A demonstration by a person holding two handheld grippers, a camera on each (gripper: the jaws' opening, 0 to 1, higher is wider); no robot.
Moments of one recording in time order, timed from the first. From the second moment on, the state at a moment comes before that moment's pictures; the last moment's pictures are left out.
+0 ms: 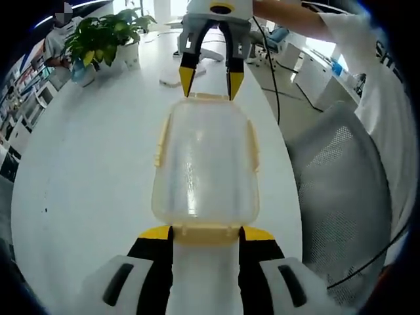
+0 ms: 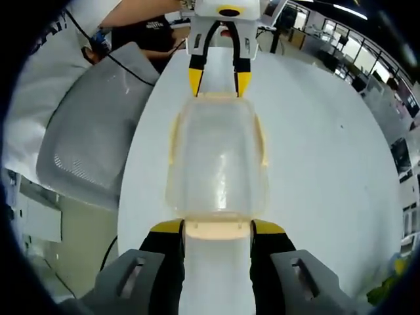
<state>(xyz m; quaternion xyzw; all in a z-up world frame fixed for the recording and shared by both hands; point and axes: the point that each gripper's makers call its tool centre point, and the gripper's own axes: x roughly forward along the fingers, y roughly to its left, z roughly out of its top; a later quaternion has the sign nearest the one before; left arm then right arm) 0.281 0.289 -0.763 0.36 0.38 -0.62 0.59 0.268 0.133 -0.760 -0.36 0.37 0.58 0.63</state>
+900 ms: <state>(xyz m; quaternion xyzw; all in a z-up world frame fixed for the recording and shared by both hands) 0.282 0.284 -0.771 0.37 0.40 -0.61 0.57 0.271 0.127 -0.771 -0.37 0.38 0.59 0.61</state>
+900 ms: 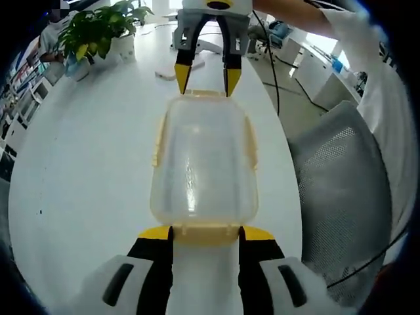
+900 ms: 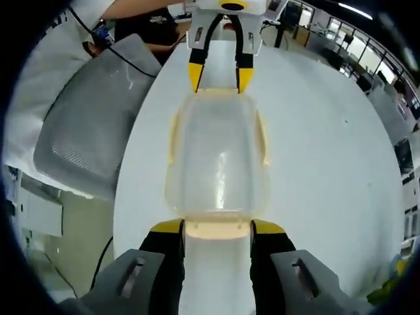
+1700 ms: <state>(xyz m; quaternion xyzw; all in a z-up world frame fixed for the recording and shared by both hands) 0.281 0.286 -0.779 0.38 0.40 -0.61 0.57 0.271 0.127 -0.777 -0.39 0.38 0.58 0.60</state>
